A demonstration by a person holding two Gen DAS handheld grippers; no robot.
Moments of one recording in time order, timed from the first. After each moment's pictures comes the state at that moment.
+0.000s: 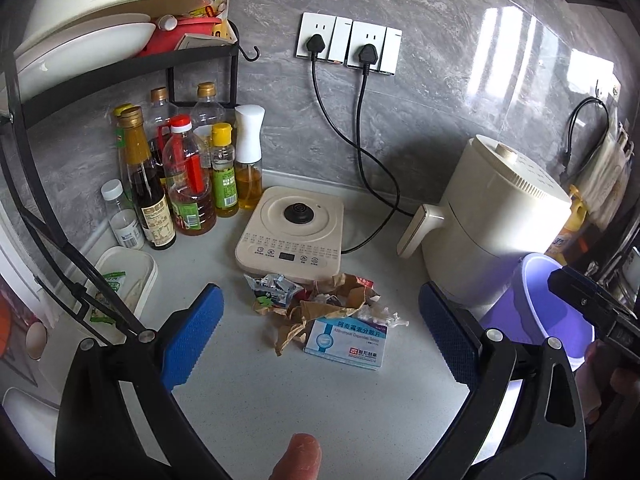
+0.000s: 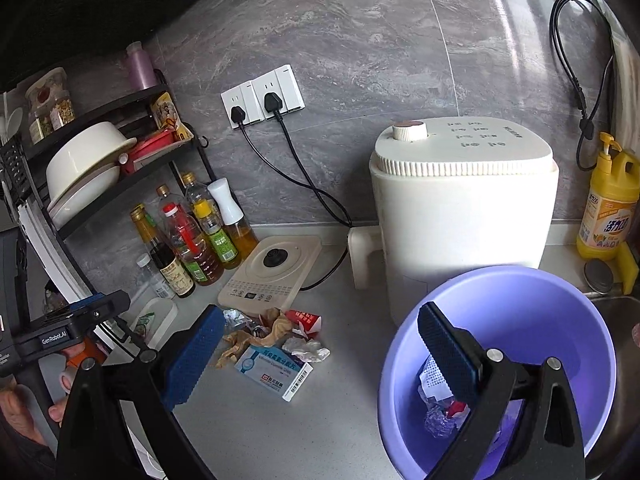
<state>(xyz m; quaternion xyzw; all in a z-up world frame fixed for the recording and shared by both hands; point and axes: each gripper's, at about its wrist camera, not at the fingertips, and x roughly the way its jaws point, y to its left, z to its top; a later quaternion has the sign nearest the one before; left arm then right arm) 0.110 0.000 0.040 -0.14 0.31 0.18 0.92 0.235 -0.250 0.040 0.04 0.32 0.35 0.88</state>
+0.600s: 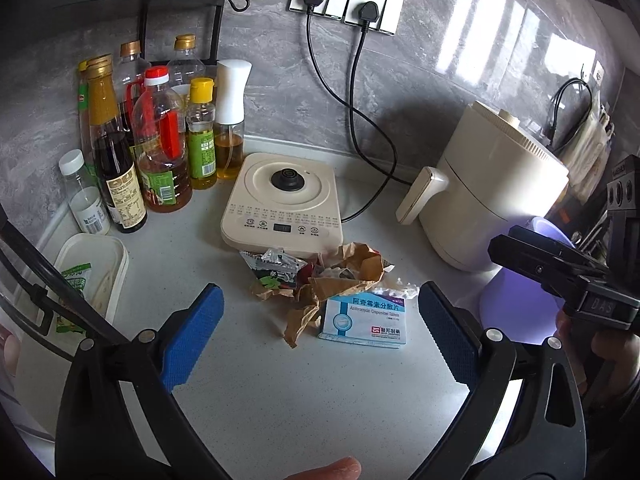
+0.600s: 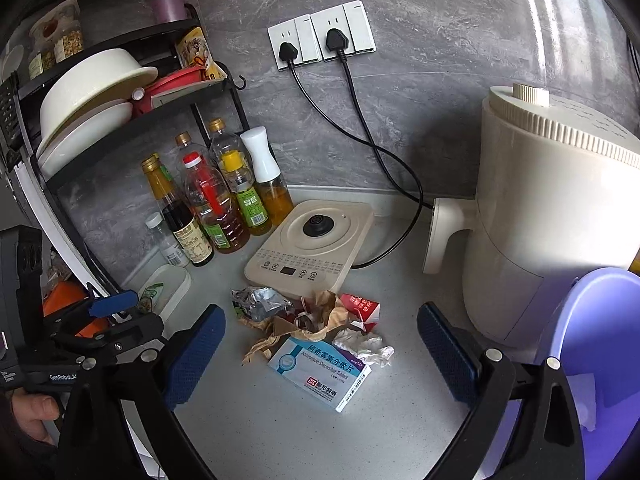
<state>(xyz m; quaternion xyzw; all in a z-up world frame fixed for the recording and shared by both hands) 0.122 0.053 -0.017 -0.16 0.34 0.09 0.92 0.236 -0.143 0.004 -0.01 0.36 0.39 0.85</state>
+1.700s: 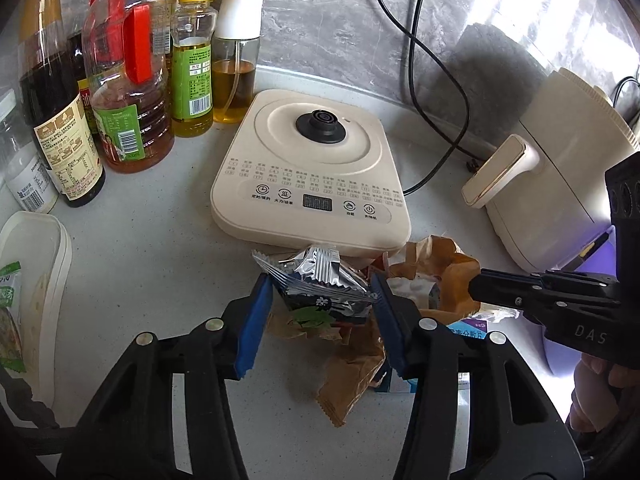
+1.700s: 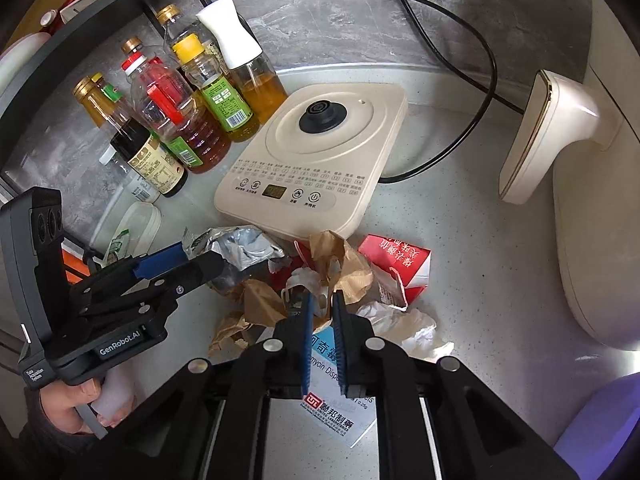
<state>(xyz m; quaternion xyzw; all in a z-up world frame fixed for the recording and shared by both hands) 0.214 0.109 -0.112 -0.19 0.40 0.10 0.89 0.303 -0.051 -0.101 -0.05 0.52 0.40 0.75</state>
